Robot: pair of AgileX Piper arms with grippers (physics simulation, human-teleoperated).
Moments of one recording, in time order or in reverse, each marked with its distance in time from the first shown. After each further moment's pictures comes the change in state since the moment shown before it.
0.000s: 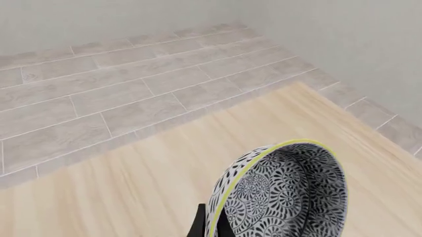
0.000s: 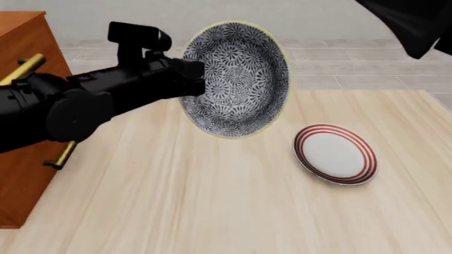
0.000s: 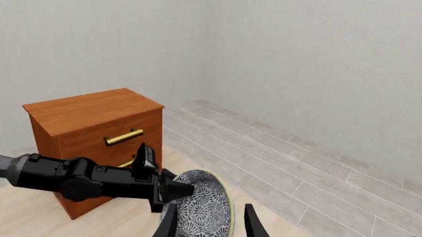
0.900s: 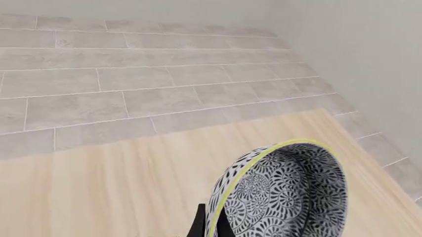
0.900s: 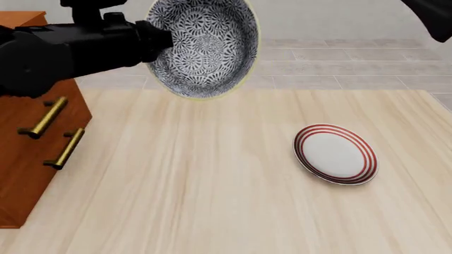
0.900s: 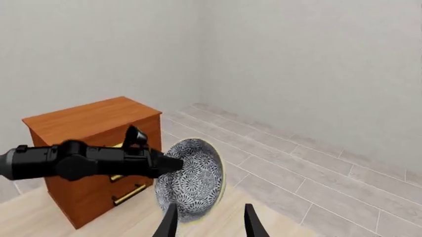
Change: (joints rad) left arm 0.128 -0.054 -0.155 0.251 -0.152; right arm -0.026 -0.014 -0.029 0.030 0.053
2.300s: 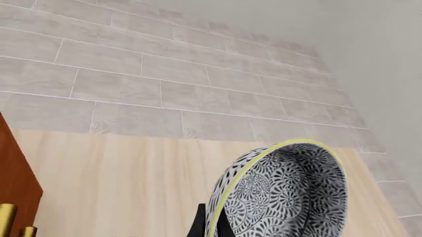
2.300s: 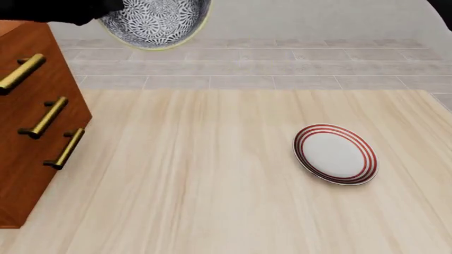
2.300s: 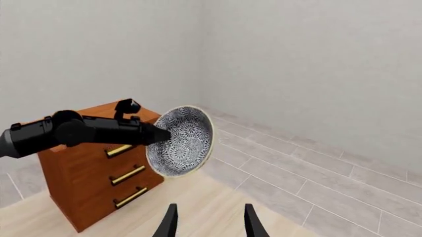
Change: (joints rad) left arm 0.188 0.019 -0.263 0.311 -0.094; right arm -0.002 -0.011 -0.015 0.015 0.011
